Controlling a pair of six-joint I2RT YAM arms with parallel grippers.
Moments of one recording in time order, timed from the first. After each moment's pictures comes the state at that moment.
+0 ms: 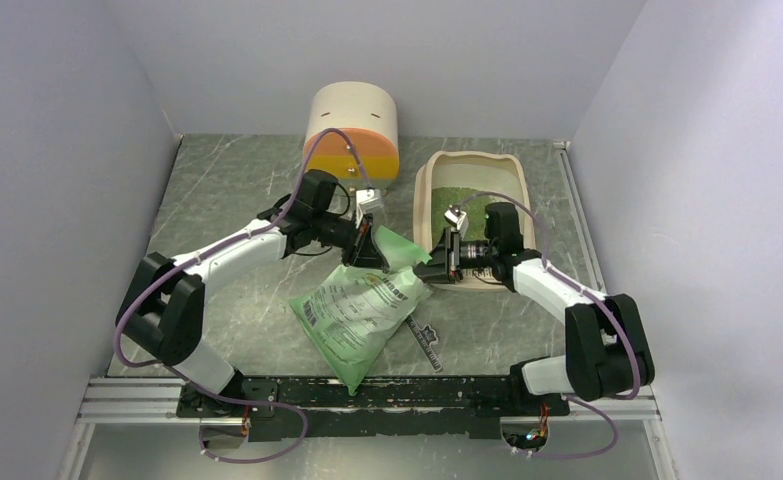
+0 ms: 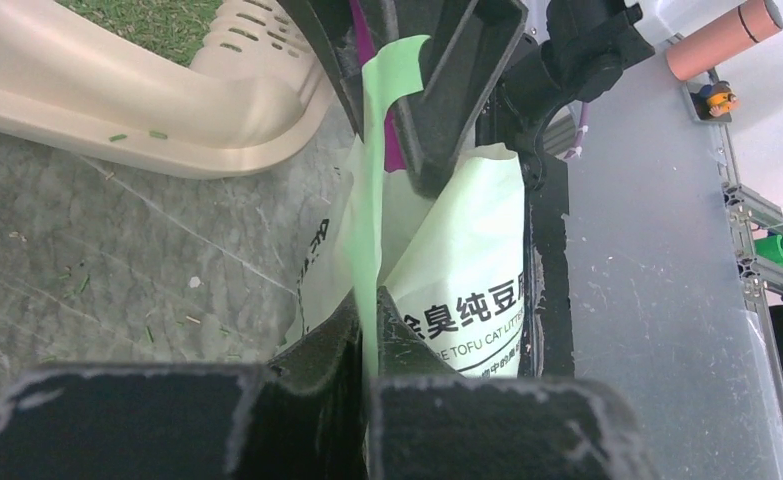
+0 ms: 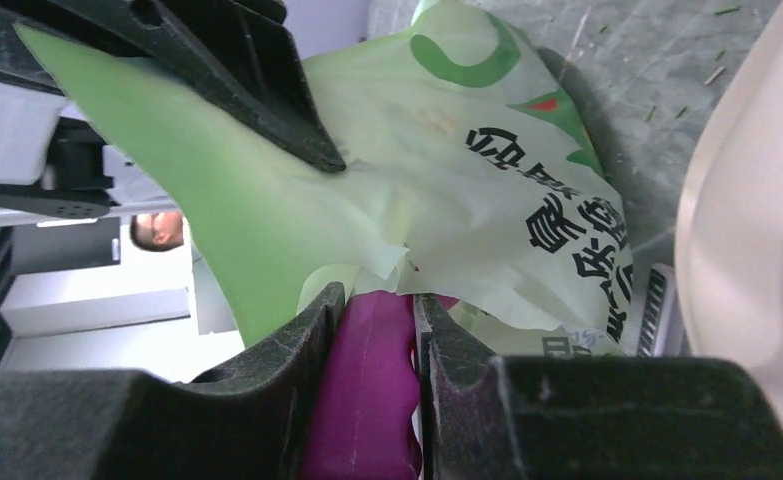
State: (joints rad) left arm -0.59 1.58 1.08 -0.19 1.01 0.08; right arm 0.25 1.37 0.66 0.01 -1.13 0.73
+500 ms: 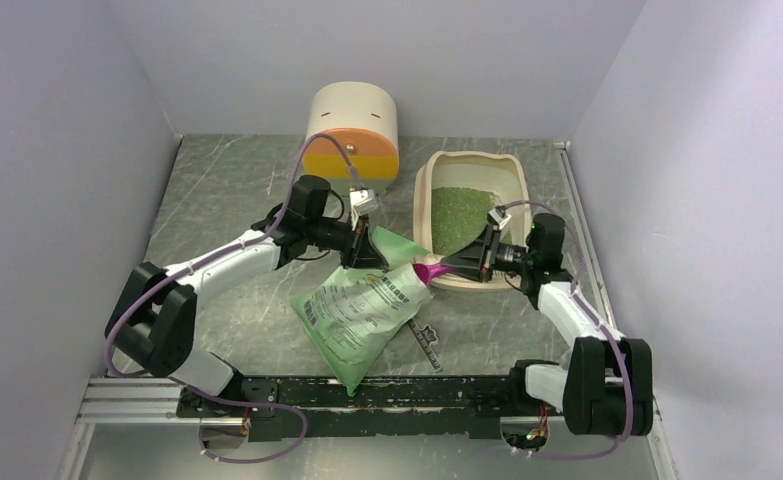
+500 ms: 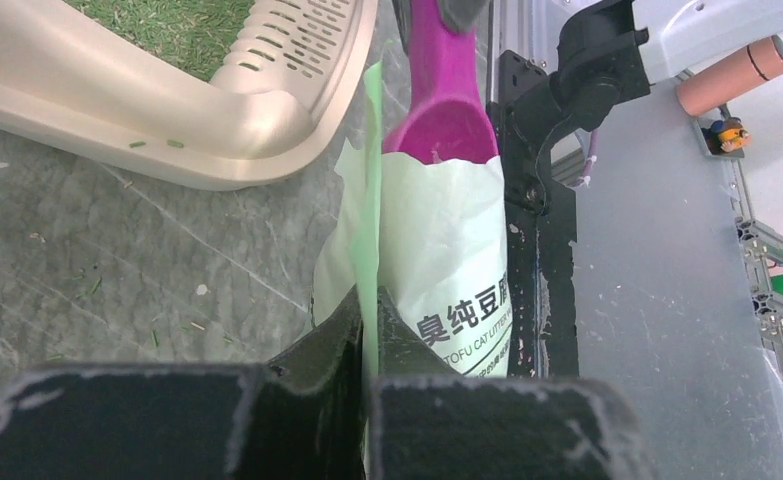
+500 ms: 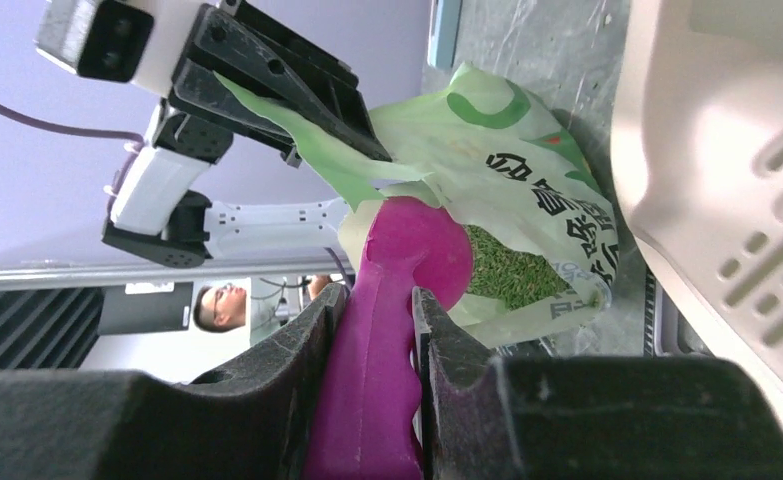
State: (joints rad) left arm -0.59 1.52 0.98 -0.03 0.97 -0.03; right arm 0.00 1.19 0.50 0.21 -1.24 0.96
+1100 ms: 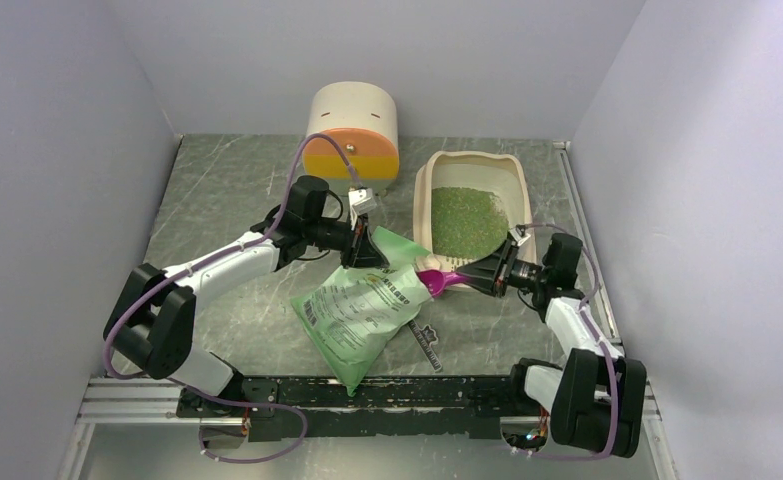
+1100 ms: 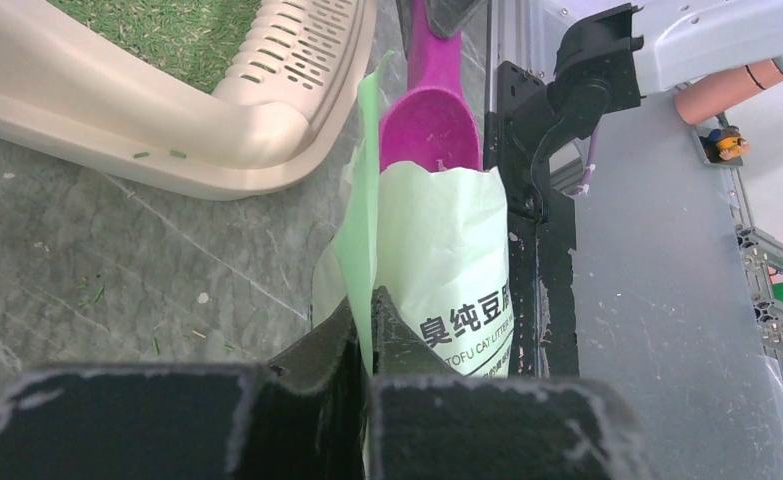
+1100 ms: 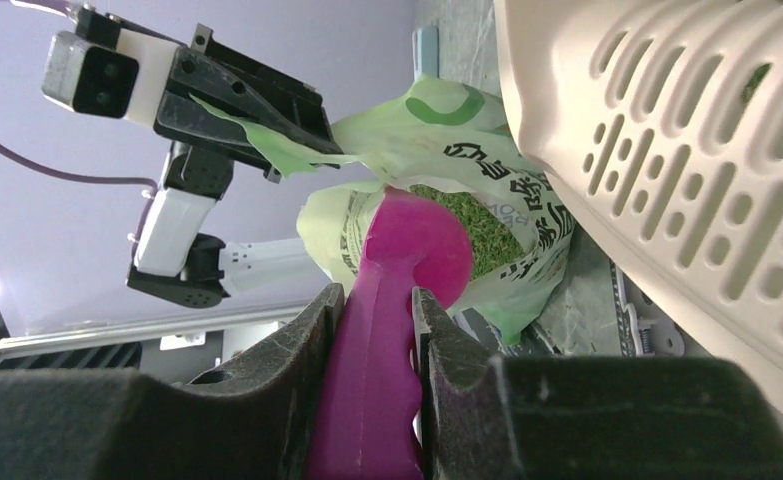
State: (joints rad) left arm -0.59 1.50 0.95 0.04 0.97 -0.06; right arm -0.19 1.10 0.39 0.09 -1.28 0.92
